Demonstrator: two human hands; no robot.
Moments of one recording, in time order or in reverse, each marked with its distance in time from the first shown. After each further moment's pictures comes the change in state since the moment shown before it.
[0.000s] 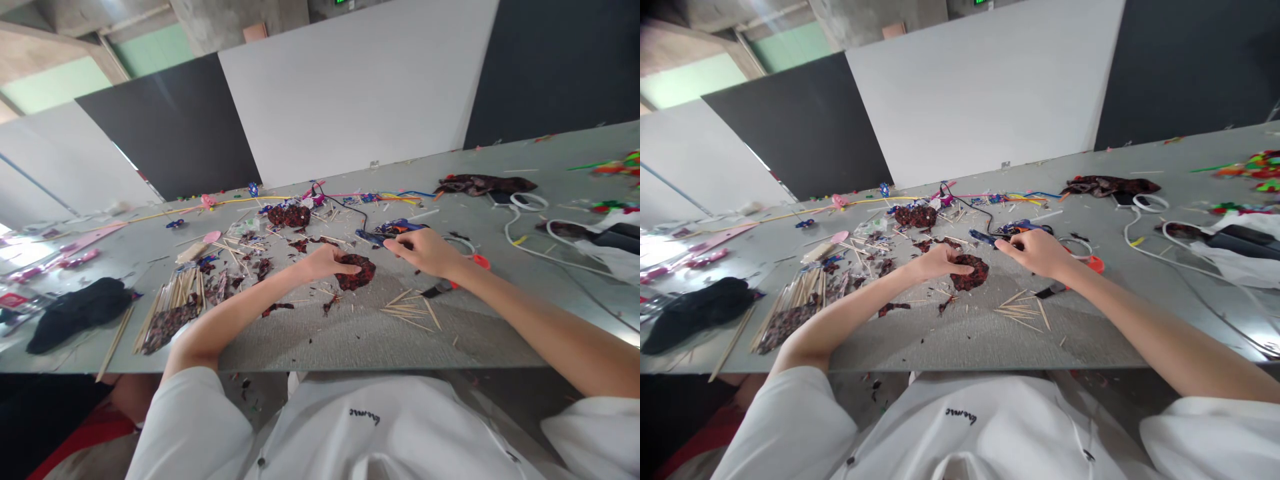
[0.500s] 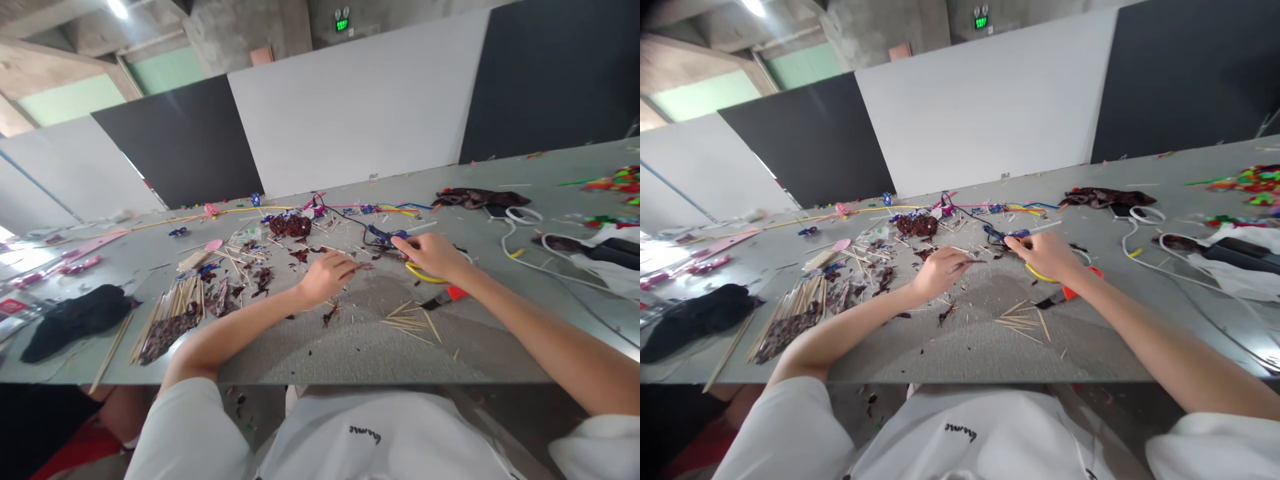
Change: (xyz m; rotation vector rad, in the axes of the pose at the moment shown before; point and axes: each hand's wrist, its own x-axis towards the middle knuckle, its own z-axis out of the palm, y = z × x) left_hand 0.002 -0.014 0.009 0.780 0.409 0.582; right_hand 0.009 0.026 -0.003 -0.089 0.104 0.120
